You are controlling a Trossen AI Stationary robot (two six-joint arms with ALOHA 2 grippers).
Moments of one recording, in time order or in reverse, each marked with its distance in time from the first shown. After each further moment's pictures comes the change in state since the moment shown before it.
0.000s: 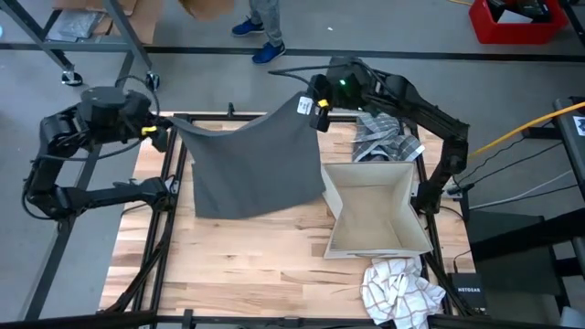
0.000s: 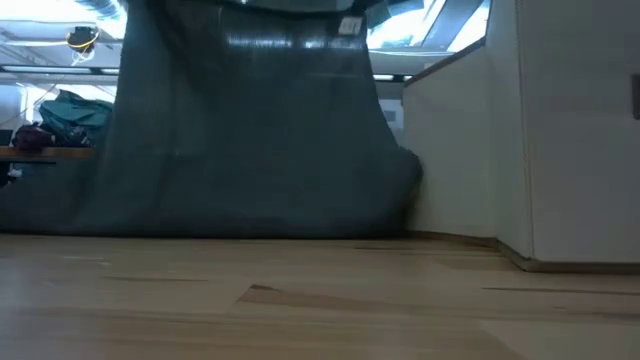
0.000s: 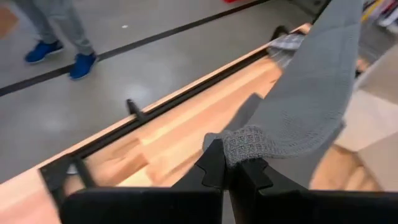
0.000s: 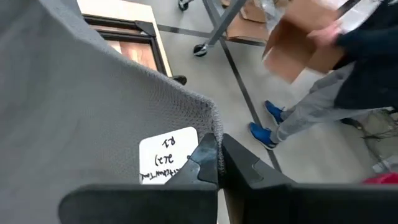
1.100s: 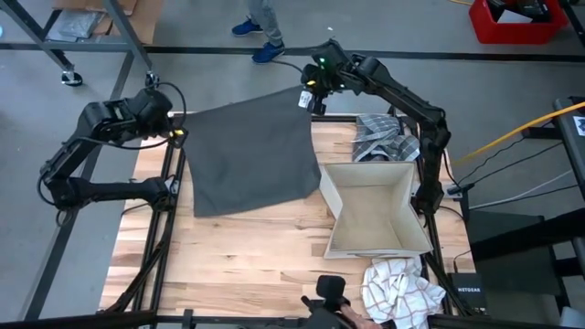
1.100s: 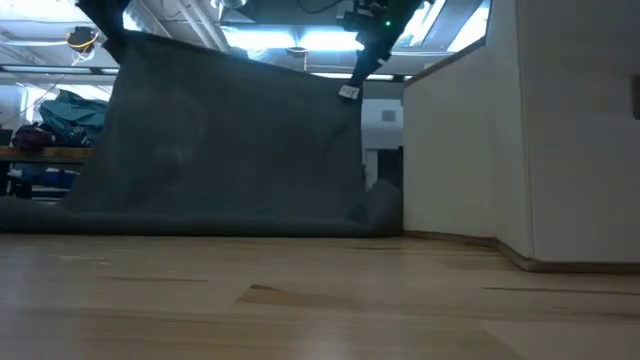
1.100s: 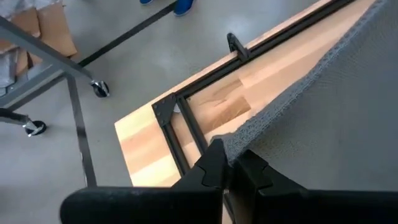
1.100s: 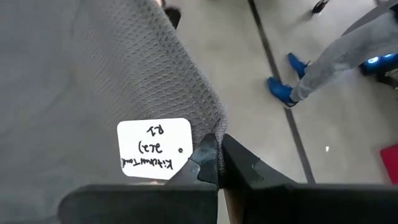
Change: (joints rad) left arm 0.000 0.142 -0.071 -0.208 -0.361 -0.026; right arm -0.251 0.188 -0.001 -0.026 -0.183 -0.127
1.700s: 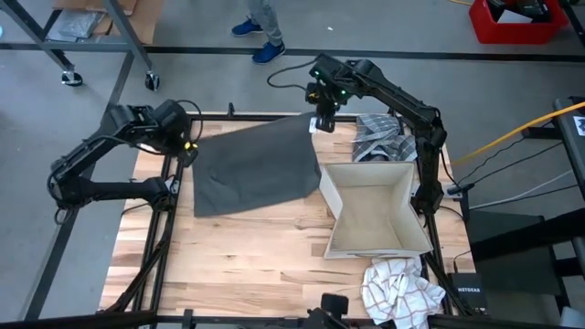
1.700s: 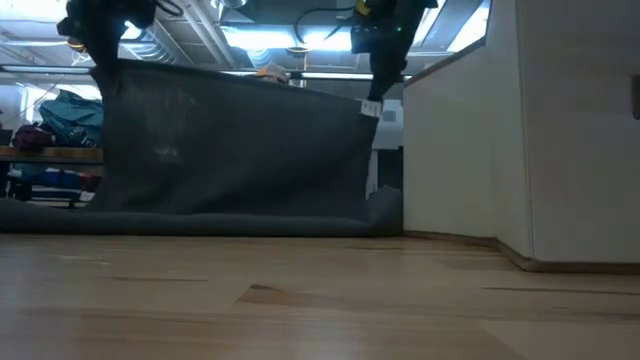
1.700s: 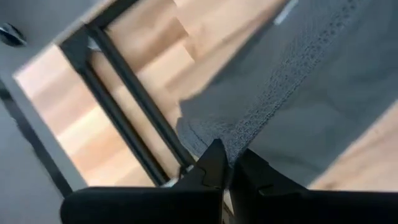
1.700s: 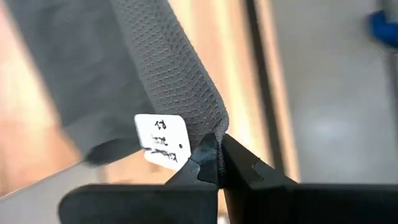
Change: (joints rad) left arm 0.000 0.014 -0.185 -0.027 0.333 -0.010; right arm 0.009 0.030 -0.001 -0.317 -0.190 0.066
